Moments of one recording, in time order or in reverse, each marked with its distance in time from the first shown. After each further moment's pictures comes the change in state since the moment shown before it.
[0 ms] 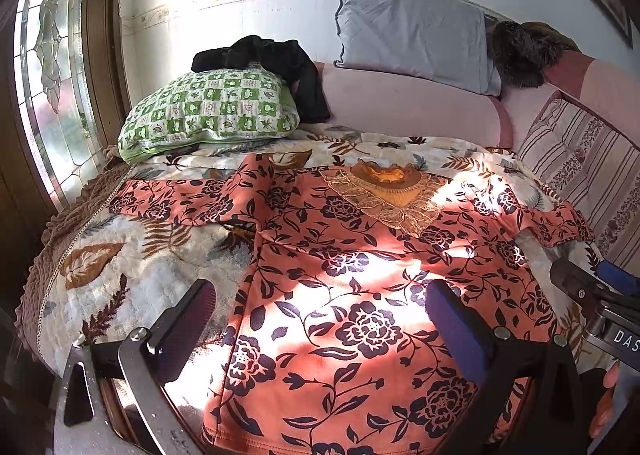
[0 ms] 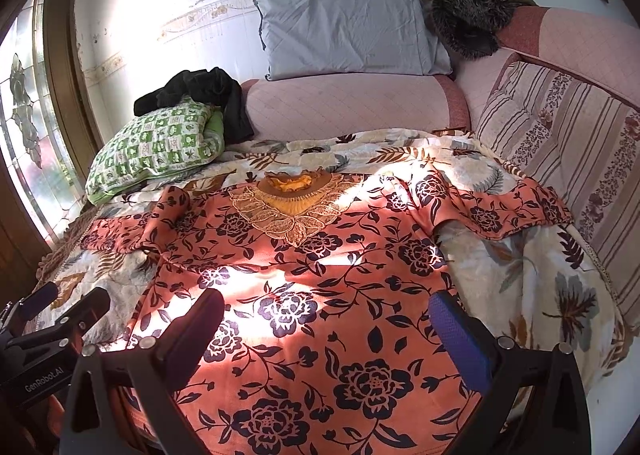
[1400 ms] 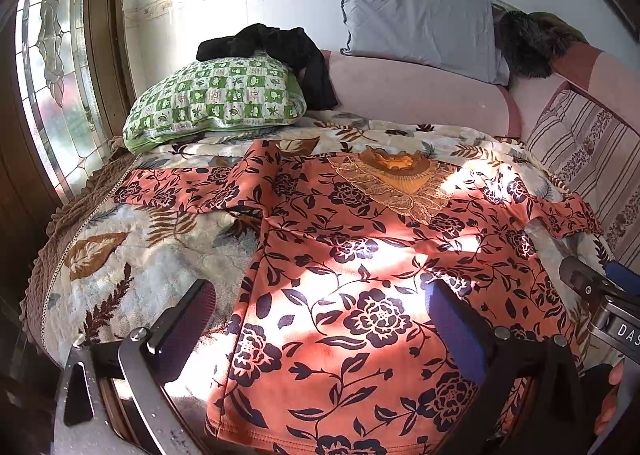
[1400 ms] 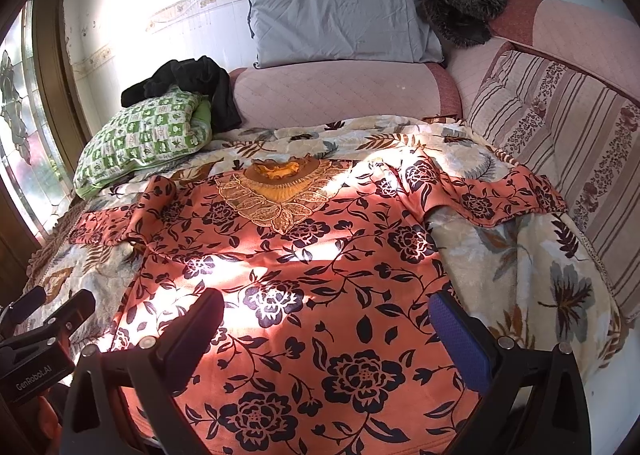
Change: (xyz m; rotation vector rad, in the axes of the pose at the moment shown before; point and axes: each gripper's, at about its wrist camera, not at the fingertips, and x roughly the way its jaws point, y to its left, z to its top) left arm 0.007 0.002 -0.005 0.003 0.039 0.024; right arm 0.010 -0.008 -0.004 0.006 0.040 -0.033
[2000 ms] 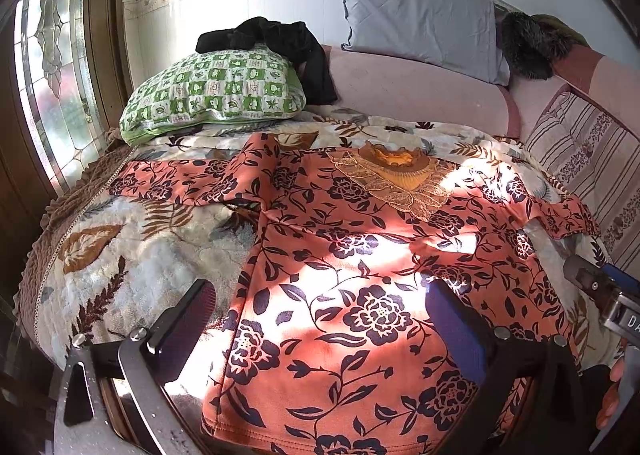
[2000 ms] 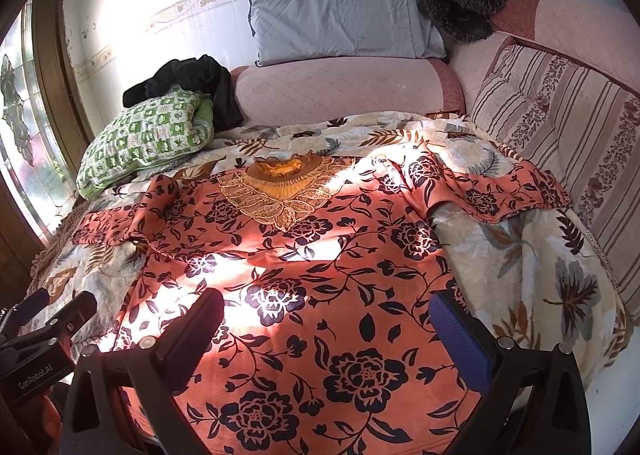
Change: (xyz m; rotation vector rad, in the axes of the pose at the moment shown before) left arm 0.010 0.009 -0.004 -0.028 0.021 -0.031; right arm 0.004 -0.007 0.000 0.025 0.017 0.048
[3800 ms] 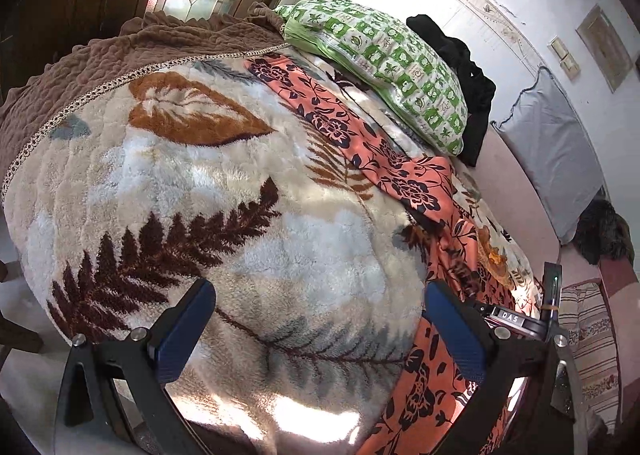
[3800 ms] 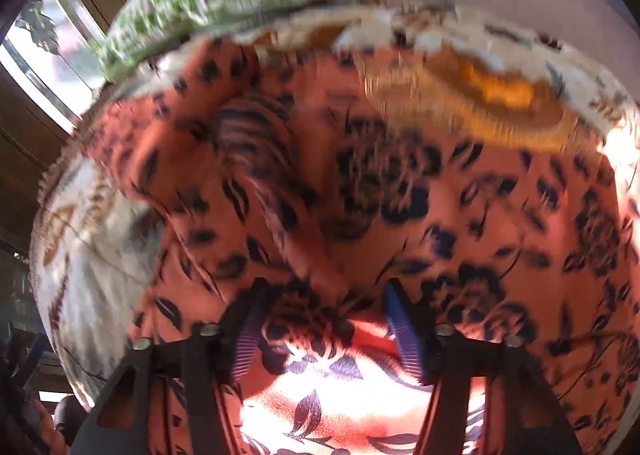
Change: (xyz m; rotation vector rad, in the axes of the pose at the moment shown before) left arm 0.055 0.257 -0.062 -0.663 0.006 -0.070; right arm 0.268 0.150 0.028 -0.277 0.492 0.248
